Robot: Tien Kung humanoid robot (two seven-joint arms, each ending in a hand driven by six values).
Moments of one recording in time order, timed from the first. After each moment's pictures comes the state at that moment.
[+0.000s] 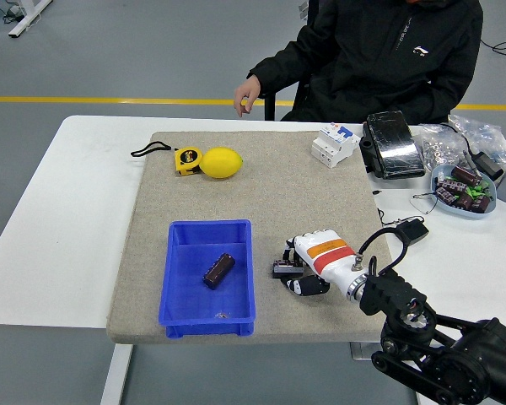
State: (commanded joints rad) left arm -0.24 0.09 -0.87 -0.22 1.06 0.01 0.29; right arm 0.65 -0.17 0.31 1.05 -1.93 -0.39 -0.19
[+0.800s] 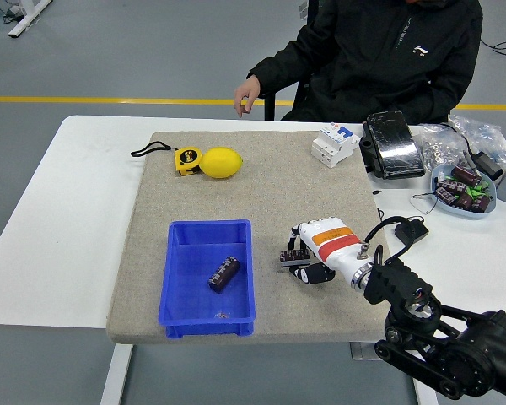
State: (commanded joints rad) left arm -0.24 0.10 -0.86 -0.22 1.05 0.01 0.29; right arm 0.67 -0.19 0.35 1.07 -1.93 -0.39 -0.20
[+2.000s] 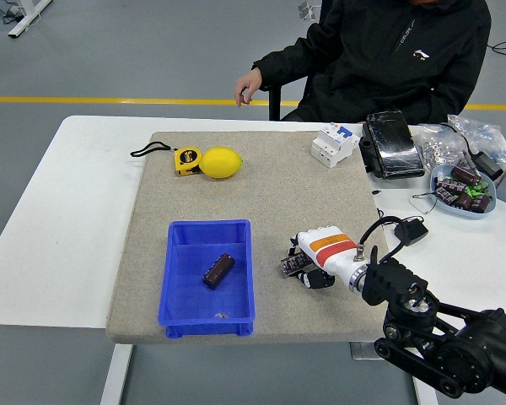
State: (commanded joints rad) left arm -0.24 0.10 -0.86 -0.22 1.06 0.01 0.29; right arm 0.68 -0.18 0.36 1.07 -1.91 -0.27 -0.21
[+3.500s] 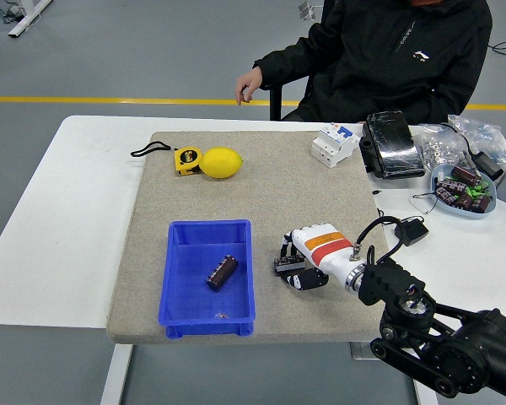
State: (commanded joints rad) left arm -0.25 0.09 -0.85 -0.22 1.04 0.01 0.29; right arm 0.68 -0.17 0.34 1.05 -1.90 -0.33 -0.17
